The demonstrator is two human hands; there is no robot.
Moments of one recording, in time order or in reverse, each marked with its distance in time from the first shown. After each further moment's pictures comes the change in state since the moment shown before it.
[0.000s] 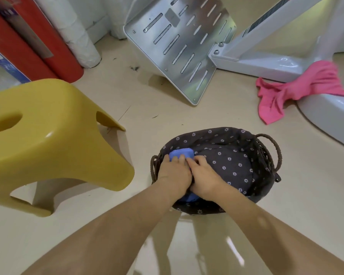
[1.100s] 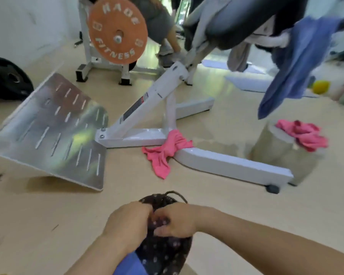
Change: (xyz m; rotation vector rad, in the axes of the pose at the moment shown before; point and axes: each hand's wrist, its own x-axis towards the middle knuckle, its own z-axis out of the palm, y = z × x) left_hand -0.018 -0.044 -0.129 -0.325 0.457 0.600; right_hand -0.094 -0.062 -0.154 -0.121 0.031 0.331
